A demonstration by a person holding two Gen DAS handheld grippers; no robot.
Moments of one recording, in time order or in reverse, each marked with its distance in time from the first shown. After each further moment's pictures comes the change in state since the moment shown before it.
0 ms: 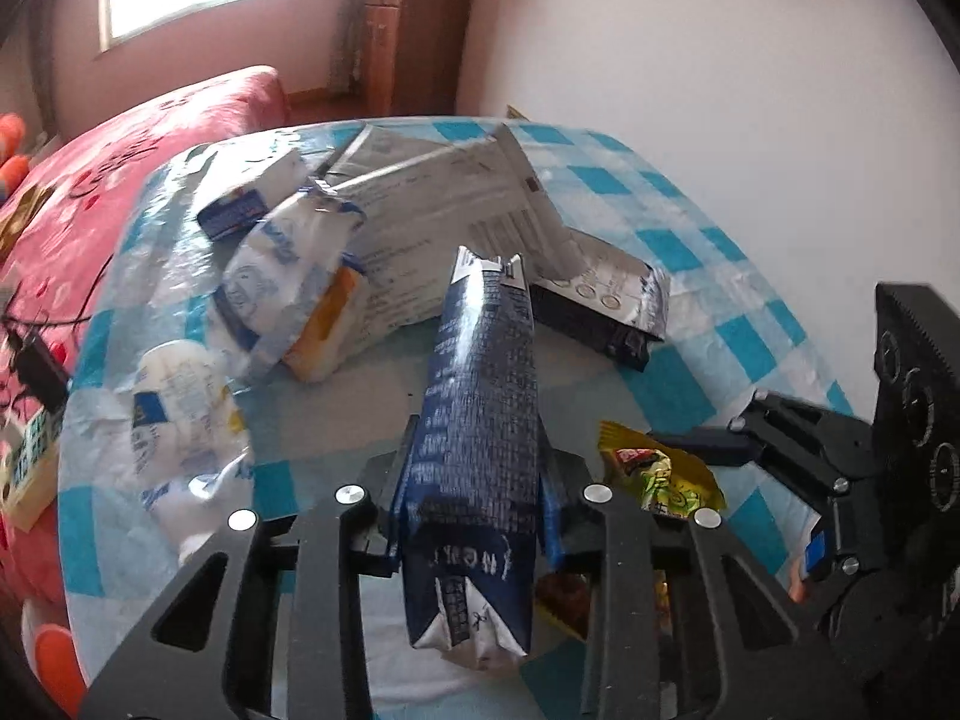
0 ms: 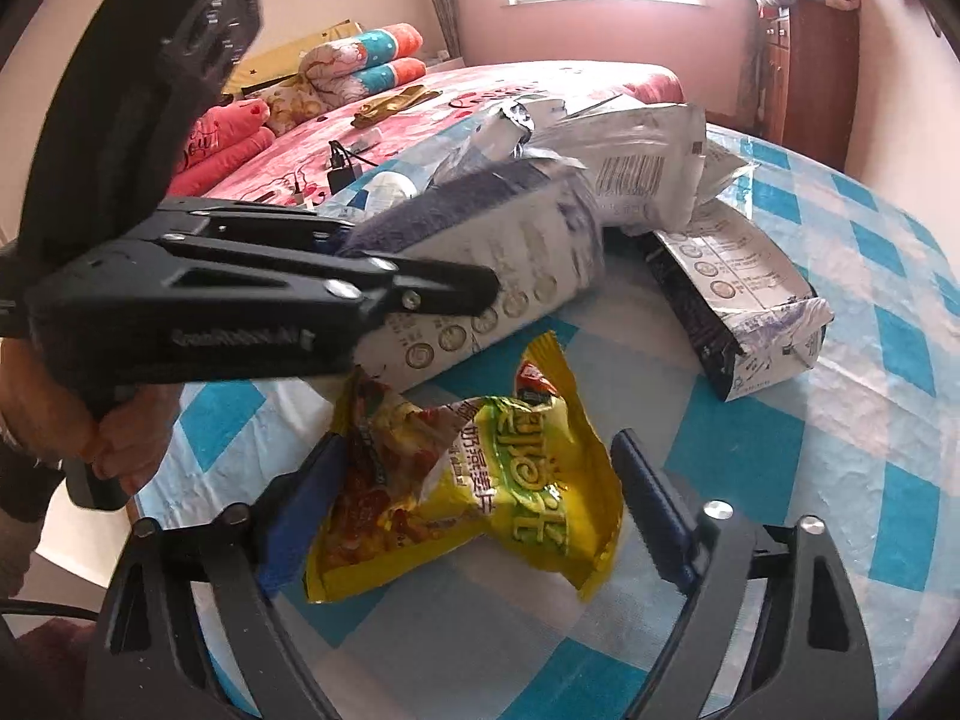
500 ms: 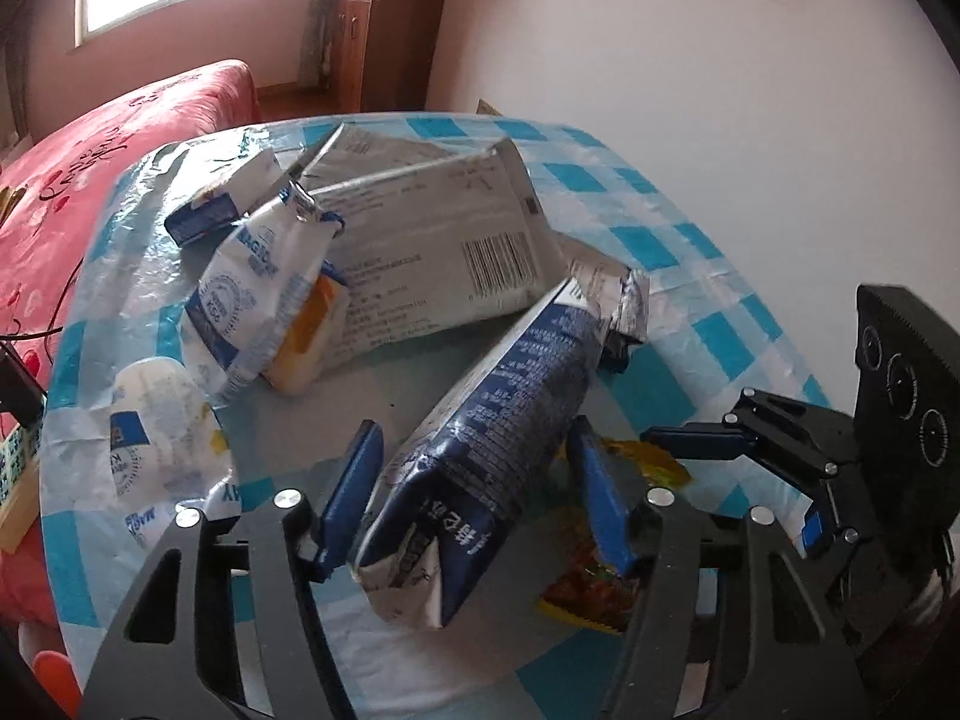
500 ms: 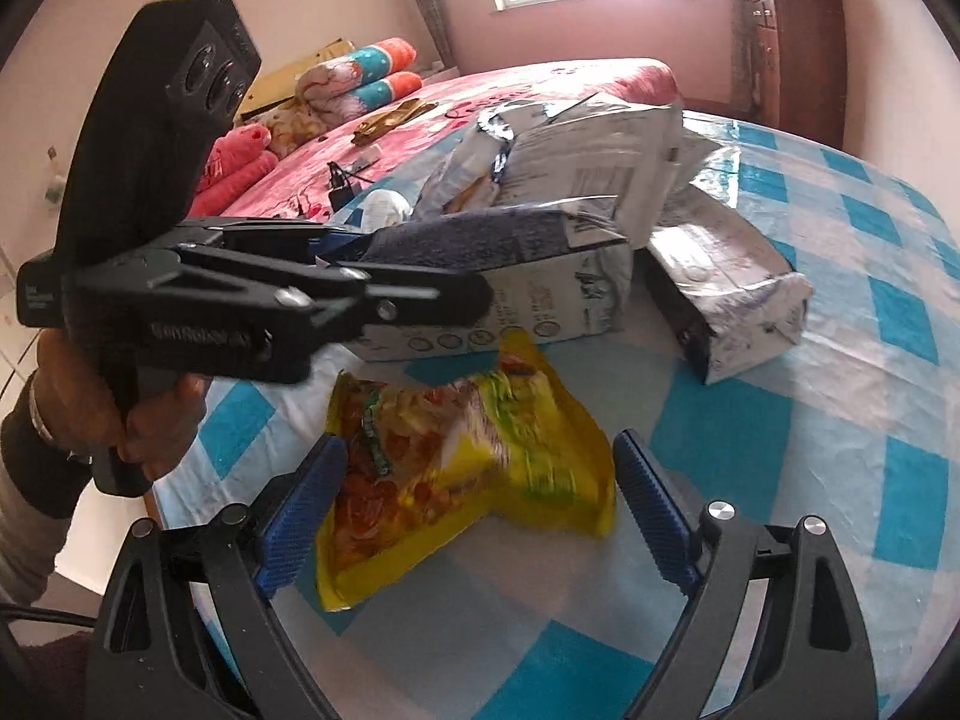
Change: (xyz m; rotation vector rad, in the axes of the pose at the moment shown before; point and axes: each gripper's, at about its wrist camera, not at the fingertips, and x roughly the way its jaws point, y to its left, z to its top) left arm 0.009 -0.002 0.009 0.047 0.047 -0.083; right arm -0.012 -0.014 -0.004 0.059 -0.020 0.046
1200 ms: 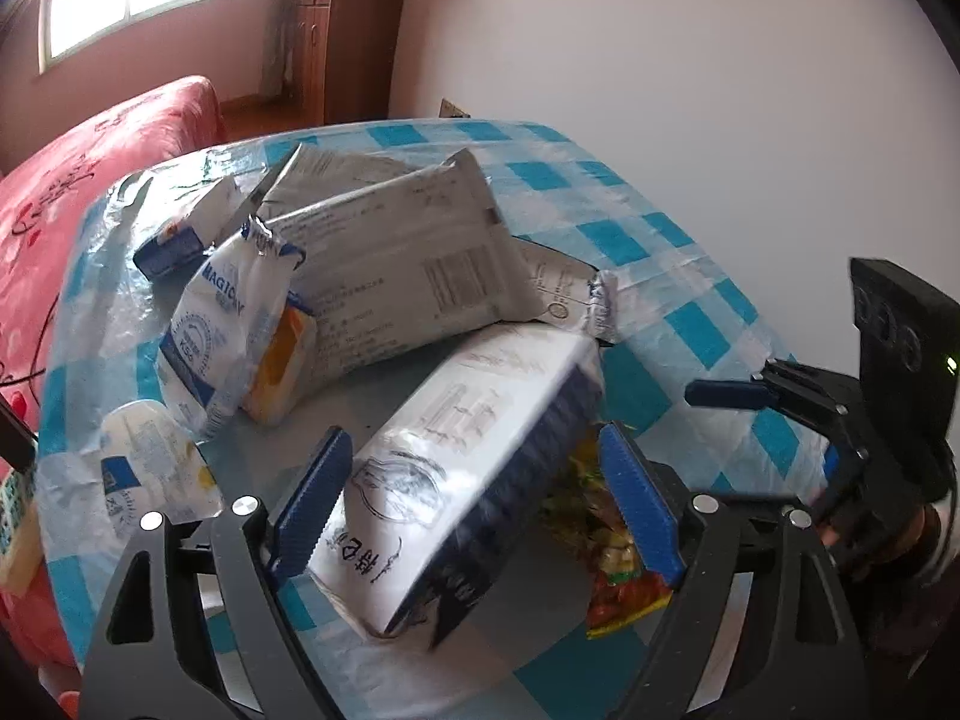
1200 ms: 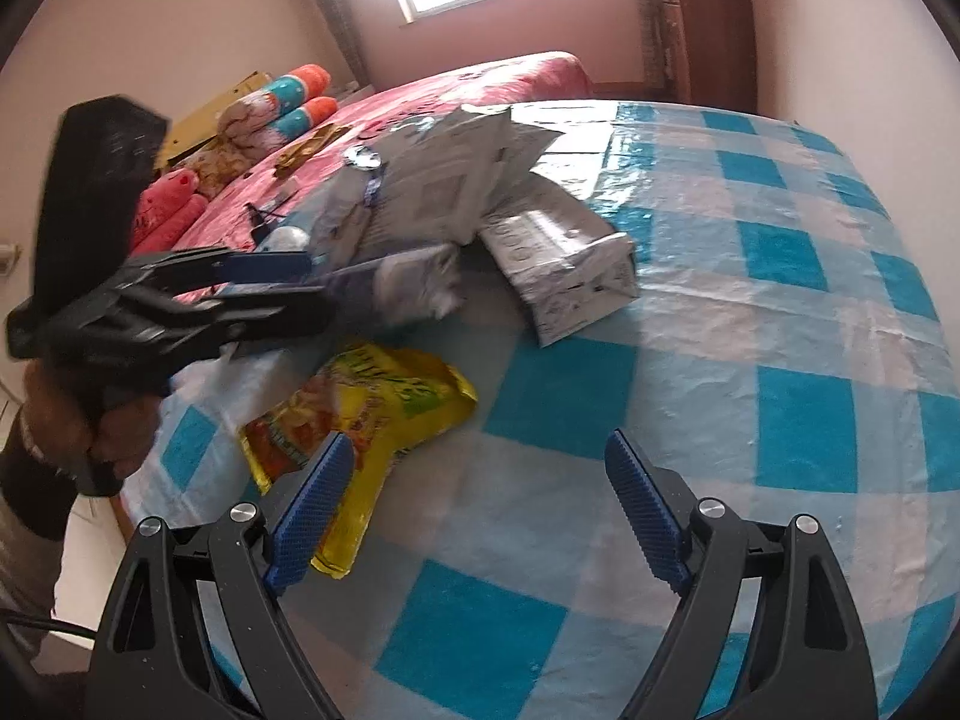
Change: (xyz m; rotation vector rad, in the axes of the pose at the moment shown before) left arm -0.002 -0.001 0.008 0.063 0.002 -0.066; right arm -0.038 -0.035 -0.017 0.159 -0.025 -0.118
